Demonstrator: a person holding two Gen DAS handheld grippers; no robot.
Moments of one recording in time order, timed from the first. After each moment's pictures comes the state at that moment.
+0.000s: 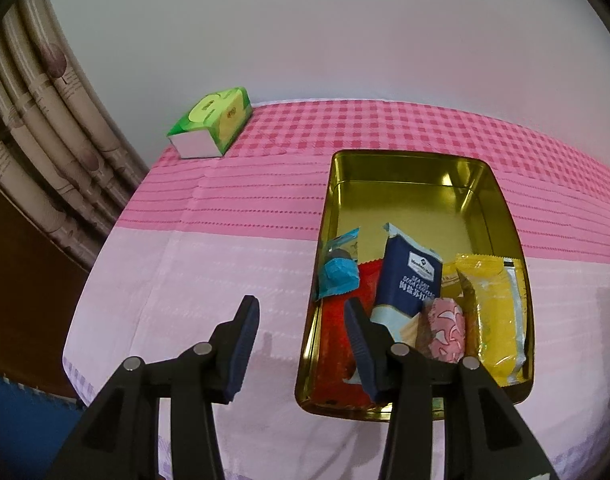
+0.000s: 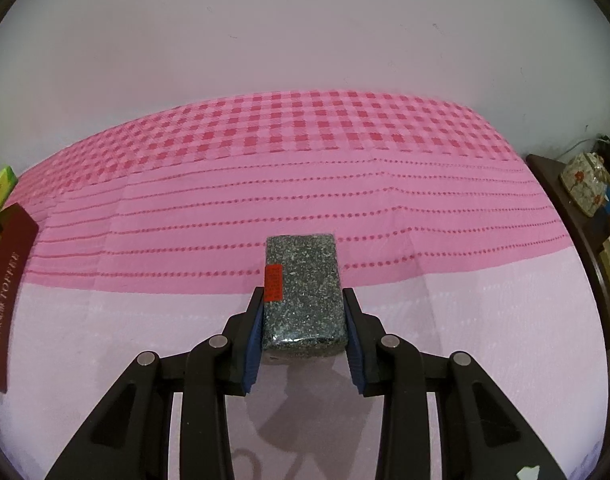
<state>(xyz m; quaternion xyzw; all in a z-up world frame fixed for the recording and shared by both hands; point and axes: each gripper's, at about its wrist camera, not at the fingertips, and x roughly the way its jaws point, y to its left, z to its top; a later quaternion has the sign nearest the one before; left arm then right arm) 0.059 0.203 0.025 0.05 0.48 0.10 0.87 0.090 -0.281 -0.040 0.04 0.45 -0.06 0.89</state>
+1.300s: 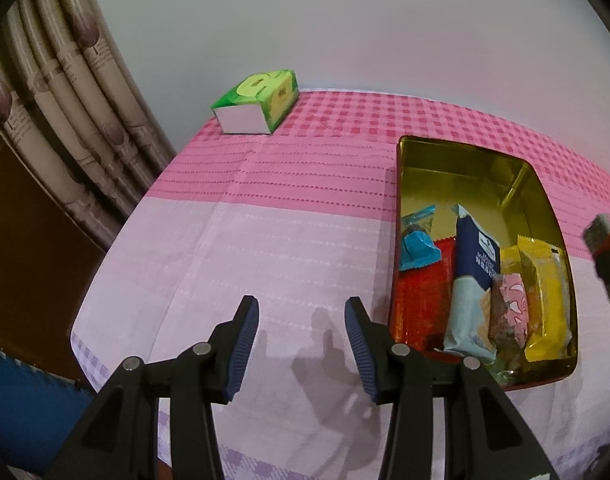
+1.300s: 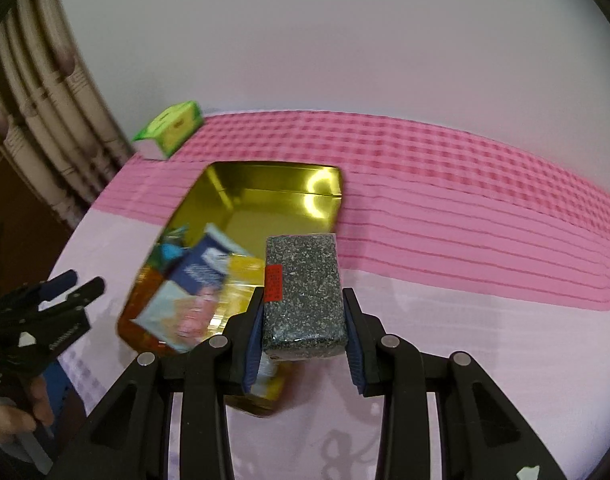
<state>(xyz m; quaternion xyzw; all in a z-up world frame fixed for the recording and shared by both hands) 0.034 0.257 0.014 0.02 0.48 0.14 0.87 0.065 0.027 0.037 0.00 0.46 0.15 0.87</state>
